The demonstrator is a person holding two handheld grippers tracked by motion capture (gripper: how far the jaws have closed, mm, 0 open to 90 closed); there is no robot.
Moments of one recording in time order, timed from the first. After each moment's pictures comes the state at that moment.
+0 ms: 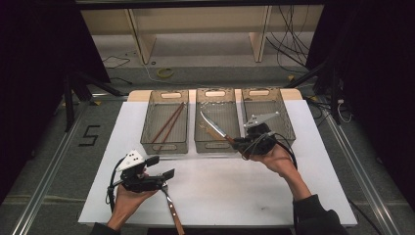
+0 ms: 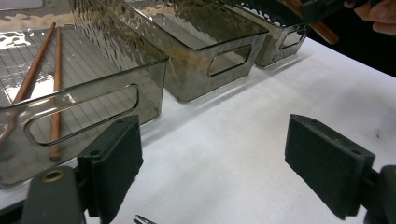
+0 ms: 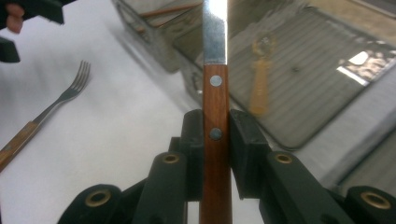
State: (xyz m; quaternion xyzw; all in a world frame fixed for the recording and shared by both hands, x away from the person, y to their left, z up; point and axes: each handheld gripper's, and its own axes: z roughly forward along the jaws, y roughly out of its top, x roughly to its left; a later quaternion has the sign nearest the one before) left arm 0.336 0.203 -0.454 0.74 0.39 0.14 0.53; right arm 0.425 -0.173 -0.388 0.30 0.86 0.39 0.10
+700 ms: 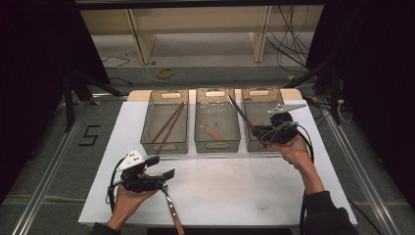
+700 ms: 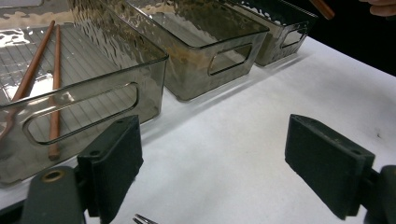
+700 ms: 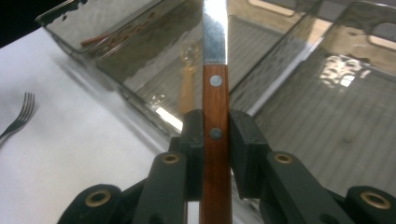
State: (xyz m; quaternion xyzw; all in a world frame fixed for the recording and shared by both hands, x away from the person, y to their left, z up) left arm 0.337 0.202 -0.454 0.74 0.39 0.14 0.53; right arm 0.448 -0.230 -0.379 0.38 0.82 0.41 0.13
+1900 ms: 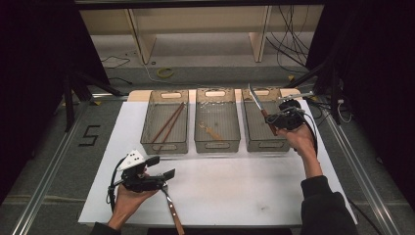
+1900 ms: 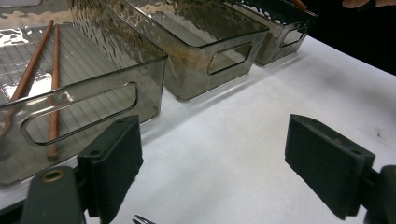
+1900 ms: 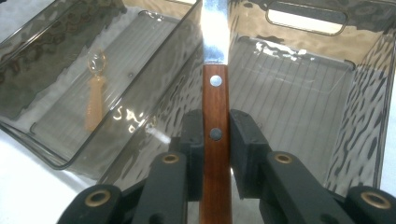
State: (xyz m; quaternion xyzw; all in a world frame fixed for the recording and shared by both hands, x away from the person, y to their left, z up) left arm 0.338 0.201 -0.455 0.74 0.39 0.14 0.53; right arm 0.499 -0.261 -0.387 0.48 0.78 0.36 0.17
